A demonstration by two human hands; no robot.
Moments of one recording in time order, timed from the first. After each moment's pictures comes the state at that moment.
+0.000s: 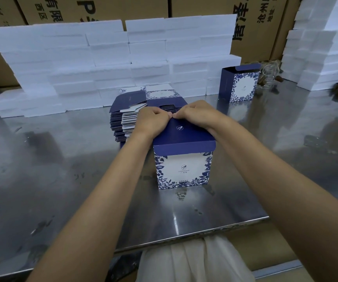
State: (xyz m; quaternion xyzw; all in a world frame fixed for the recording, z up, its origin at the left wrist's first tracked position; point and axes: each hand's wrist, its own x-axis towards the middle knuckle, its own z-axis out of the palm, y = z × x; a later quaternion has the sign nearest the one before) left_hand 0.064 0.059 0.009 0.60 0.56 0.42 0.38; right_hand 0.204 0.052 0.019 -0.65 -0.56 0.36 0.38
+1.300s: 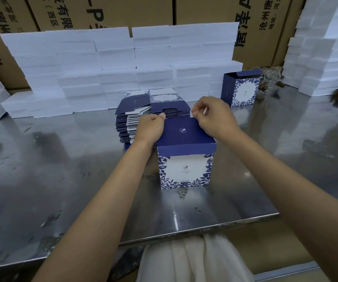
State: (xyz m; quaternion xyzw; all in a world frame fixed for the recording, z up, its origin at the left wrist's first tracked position) left_hand 0.054 0.058 -0.004 0.54 0.55 0.46 0.44; right_hand 0.230 0.032 0.011 -0.62 -0.67 0.06 0.41
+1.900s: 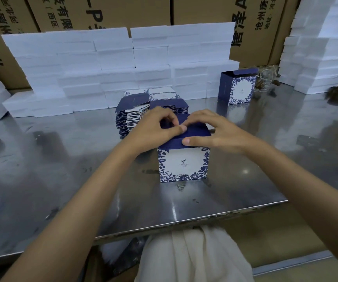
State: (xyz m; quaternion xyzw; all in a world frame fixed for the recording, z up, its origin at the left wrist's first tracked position) left_hand 0.035 0.015 0.013 0.82 0.43 0.33 0.21; right_hand 0.241 -0.035 0.008 -0.49 -0.77 0.23 0.34
